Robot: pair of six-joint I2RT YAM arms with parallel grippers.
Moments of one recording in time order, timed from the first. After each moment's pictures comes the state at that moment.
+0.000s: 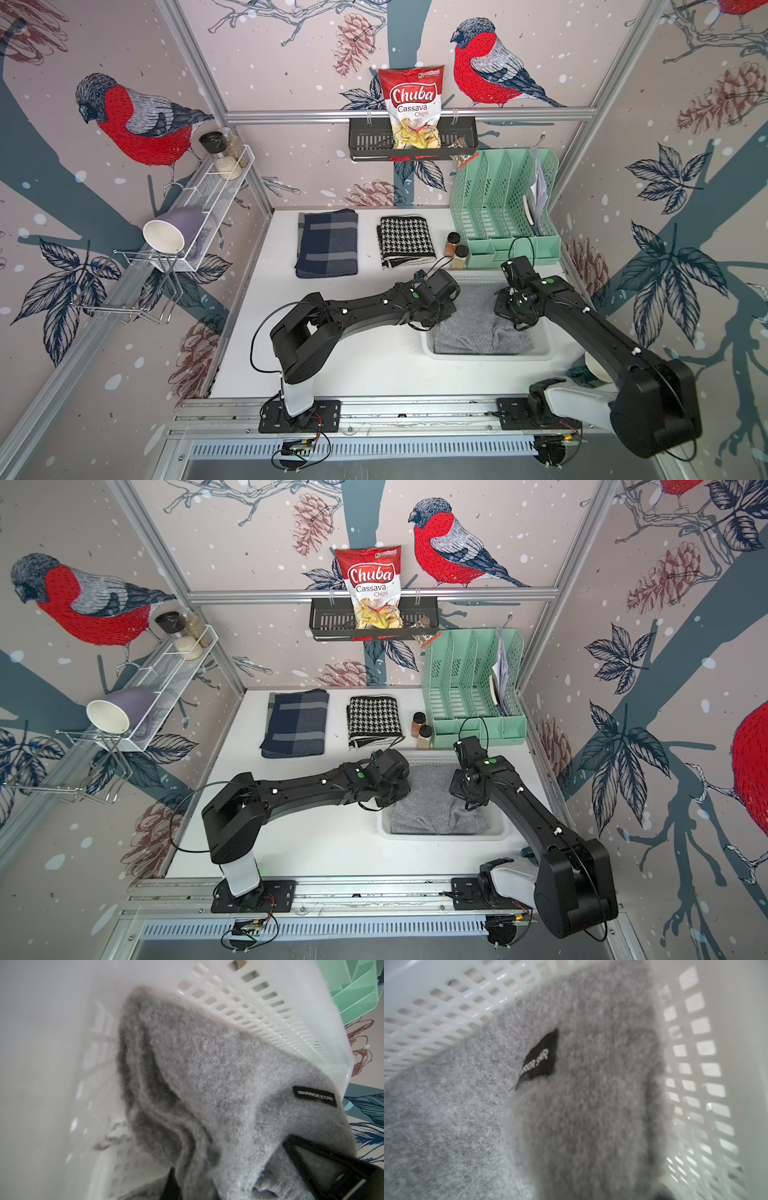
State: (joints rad) left arm -1.02 1.83 1.27 -0.39 0.02 -1.32; right arm 0.31 1.22 0.84 -0.92 0.08 0.63
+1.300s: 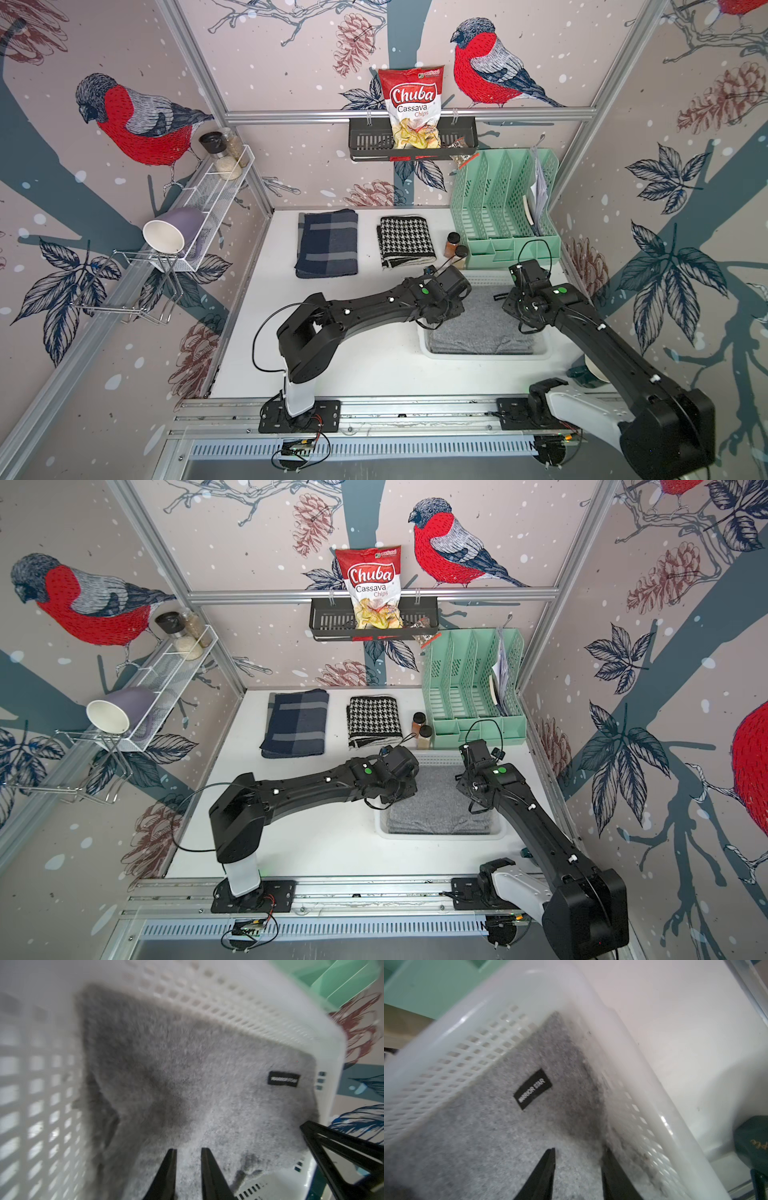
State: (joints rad) left arm -1.06 1.88 1.41 -0.53 0.00 -1.24; right arm 0.31 1.10 0.81 -0.94 0.22 0.80
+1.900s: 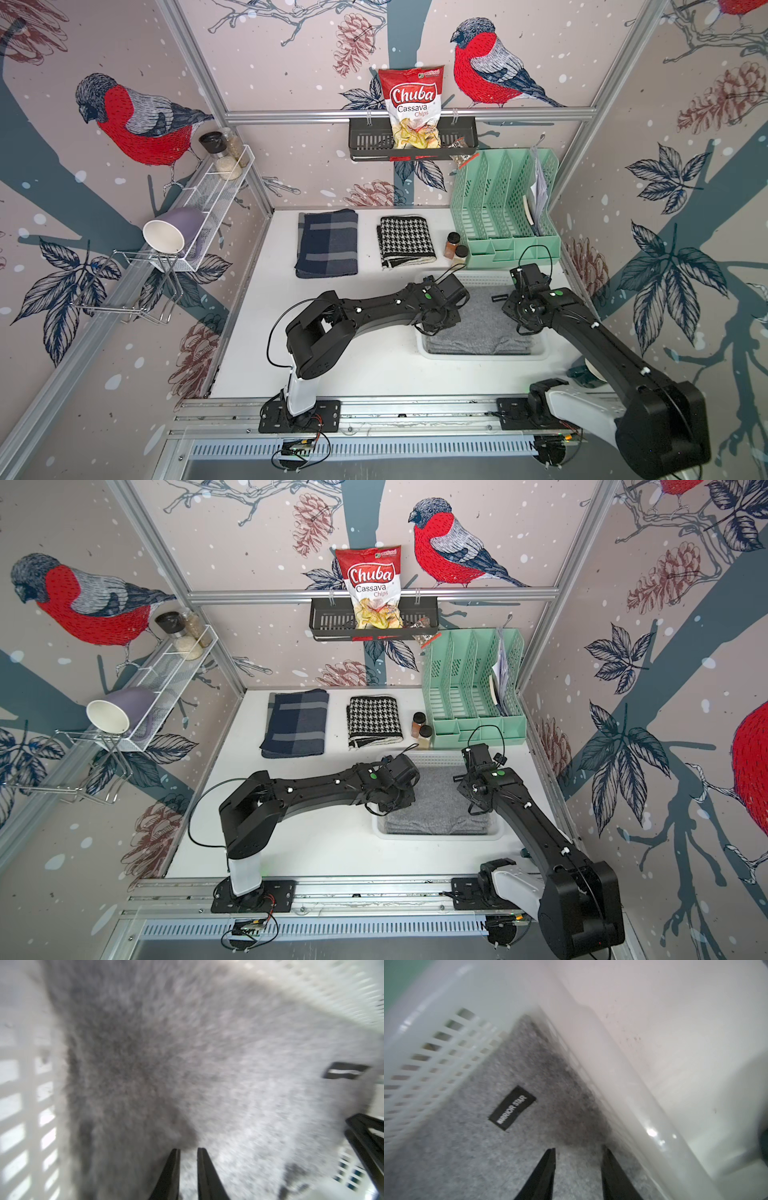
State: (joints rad) left arm -1.06 1.90 1.38 -0.54 0.02 -1.22; right arm 0.27 1.10 0.76 -0.84 0.20 0.82
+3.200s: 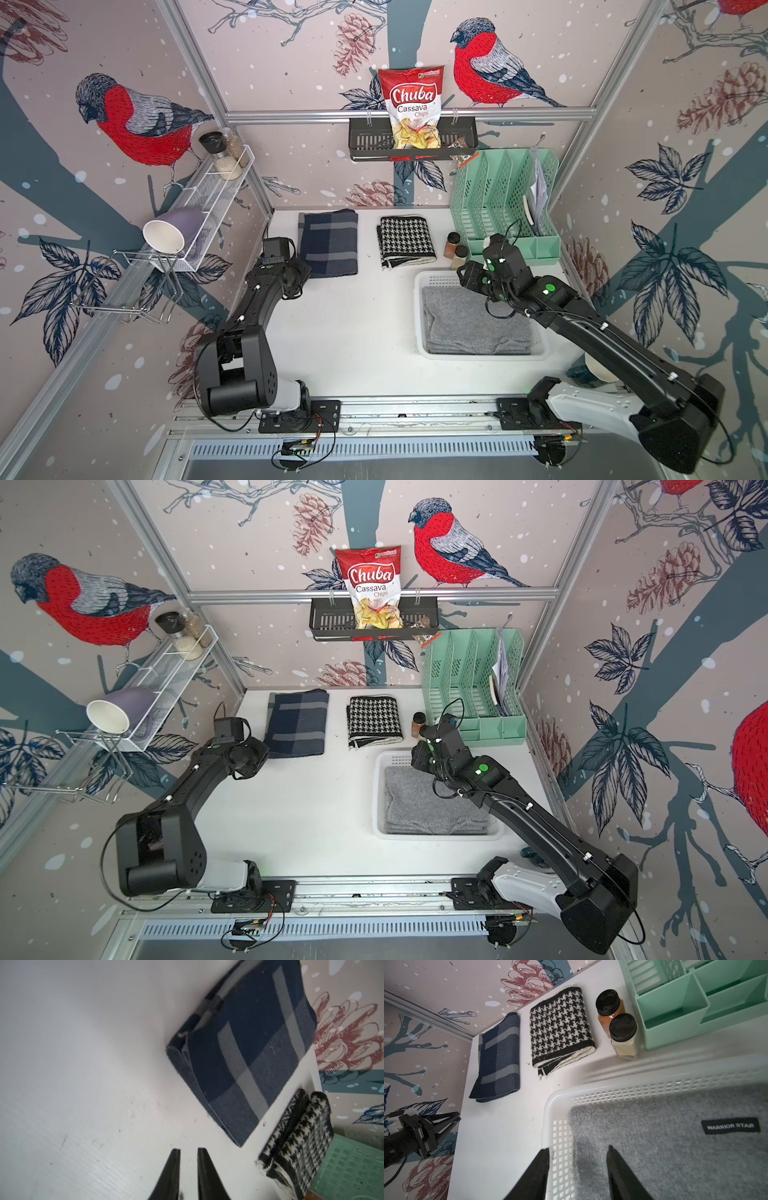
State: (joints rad) left arm 0.17 1.45 0.96 -0.51 0.13 -0.87; right arm 0.69 1.12 1.04 -0.65 0.15 0.78
